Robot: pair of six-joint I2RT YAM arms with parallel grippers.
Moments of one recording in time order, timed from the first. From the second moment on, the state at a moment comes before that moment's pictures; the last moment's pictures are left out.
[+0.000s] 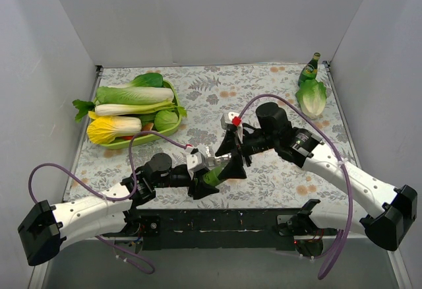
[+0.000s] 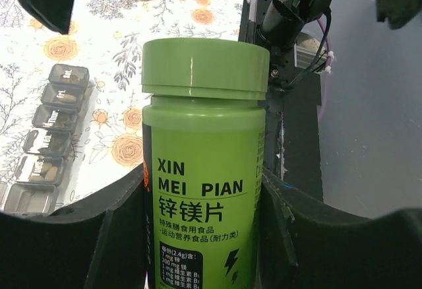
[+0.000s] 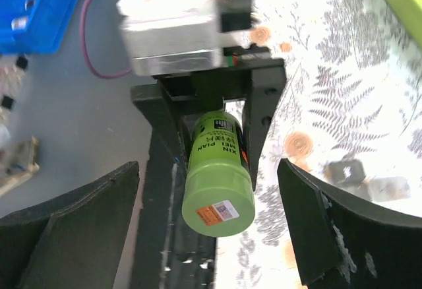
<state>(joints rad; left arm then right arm) -0.96 0.85 0.36 0.29 0.50 -0.11 0.83 1.12 1.03 -0.40 -0.93 -0.18</state>
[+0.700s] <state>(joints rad) -0.96 0.85 0.36 0.29 0.45 -0.11 0.81 1.12 0.93 -0.40 -0.80 0.13</state>
